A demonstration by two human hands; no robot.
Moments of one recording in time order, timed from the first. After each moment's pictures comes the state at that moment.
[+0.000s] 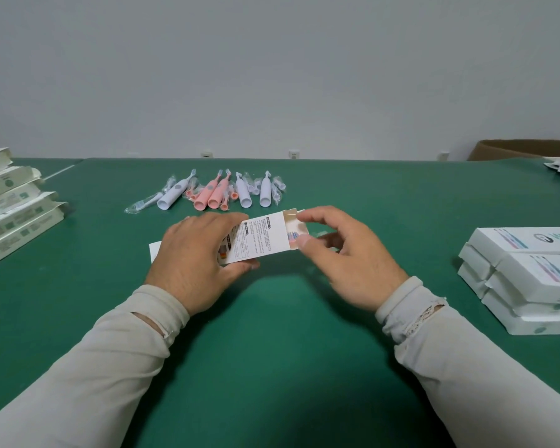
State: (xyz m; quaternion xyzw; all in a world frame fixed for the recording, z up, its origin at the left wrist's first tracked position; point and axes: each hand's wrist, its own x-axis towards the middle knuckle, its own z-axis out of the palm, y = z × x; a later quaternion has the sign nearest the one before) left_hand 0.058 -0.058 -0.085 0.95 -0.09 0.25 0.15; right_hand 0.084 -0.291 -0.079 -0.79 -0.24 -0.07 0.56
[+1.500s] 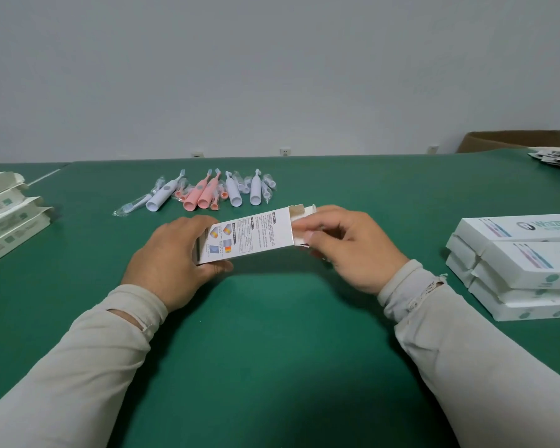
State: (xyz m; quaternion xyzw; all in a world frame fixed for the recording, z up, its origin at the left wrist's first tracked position) left_hand 0.064 -0.038 -0.094 0.96 -0.02 0.19 0.19; right_hand 0.089 -0.304 -0.070 -0.78 -0.24 -0.05 0.57
